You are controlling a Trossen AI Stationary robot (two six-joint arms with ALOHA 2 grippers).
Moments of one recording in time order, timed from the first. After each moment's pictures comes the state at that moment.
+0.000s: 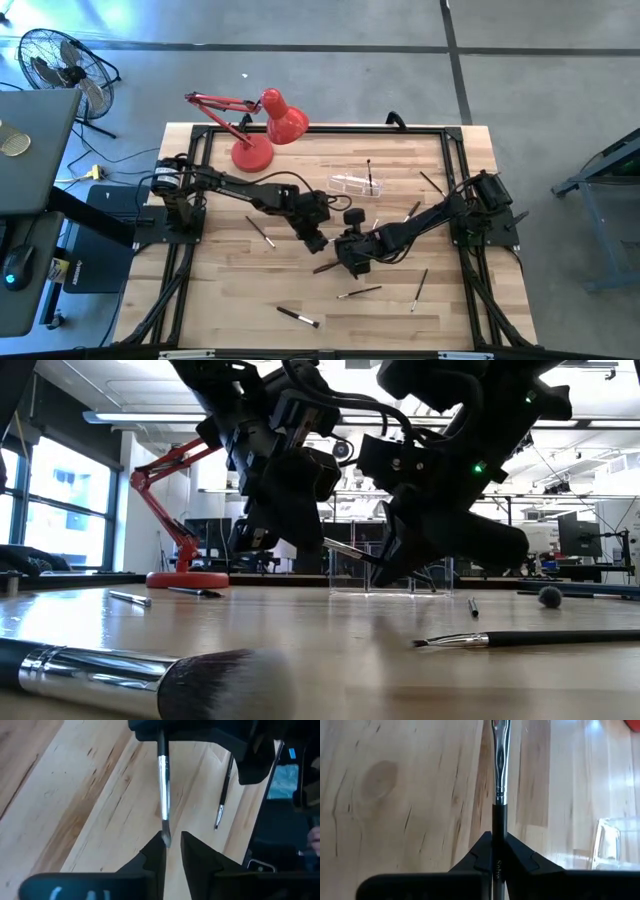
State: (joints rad) left arm 0.00 1.83 1.13 -0.24 0.46 -0.74; right arm 0.31 1.87 1.03 -0.25 0.52 -0.02
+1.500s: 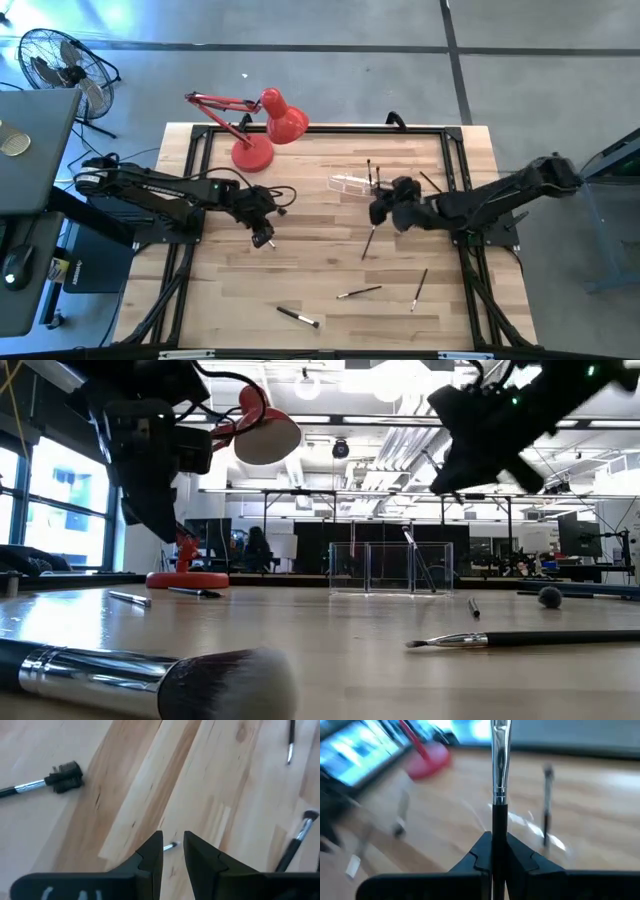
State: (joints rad) left arm -0.01 1.20 0.64 -0.41 0.17 -0.55; right arm 0.18 1.19 0.58 -0.06 0.82 0.96
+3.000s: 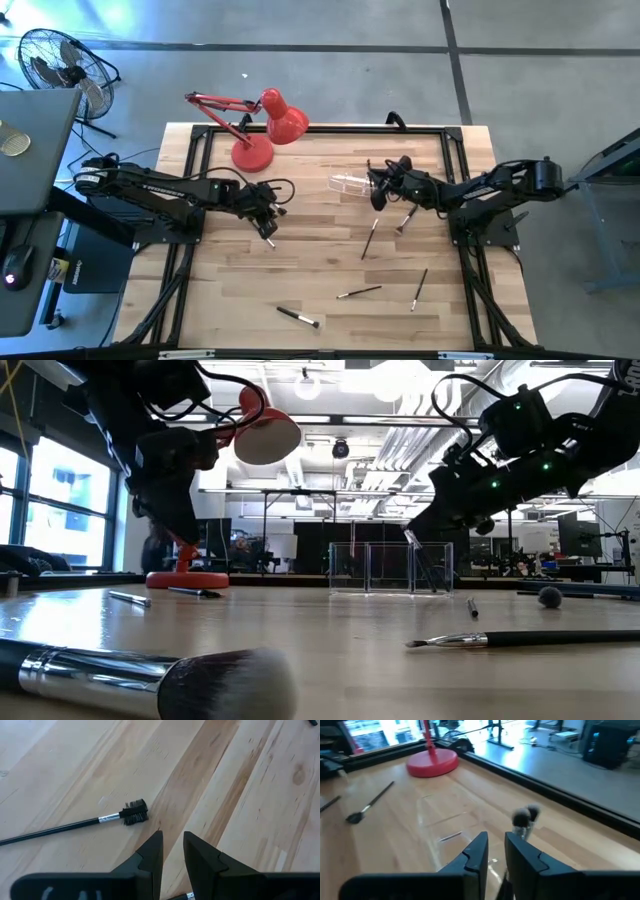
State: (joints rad) left arm -0.01 1.20 0.64 -0.39 -0.12 -0.57; right arm -0.25 1.40 0.26 0.84 0.38 0.22
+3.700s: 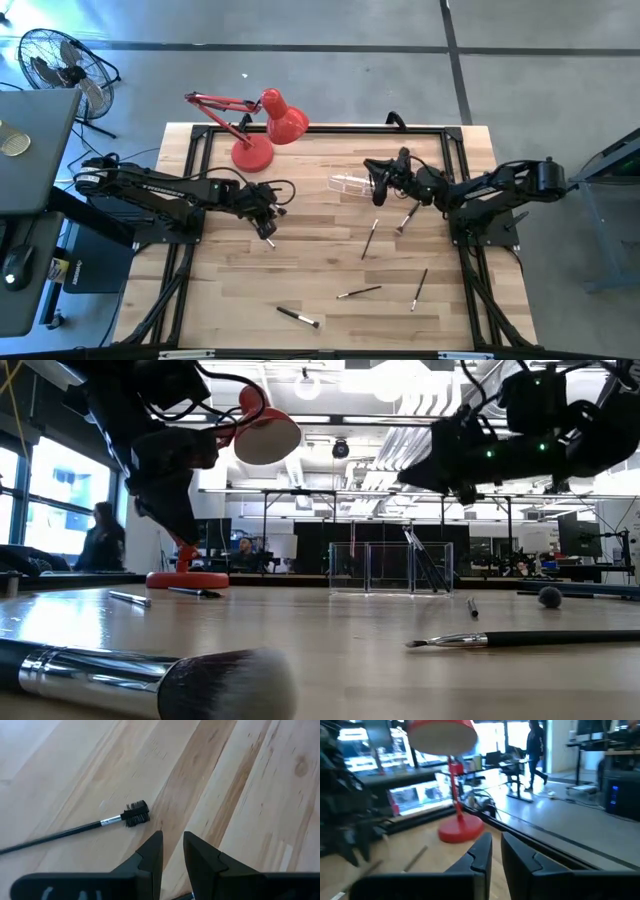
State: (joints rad) left arm -0.01 1.20 0.64 -0.39 -0.13 -0.50; right arm -0.24 1.37 0.28 1.14 0.29 0.13
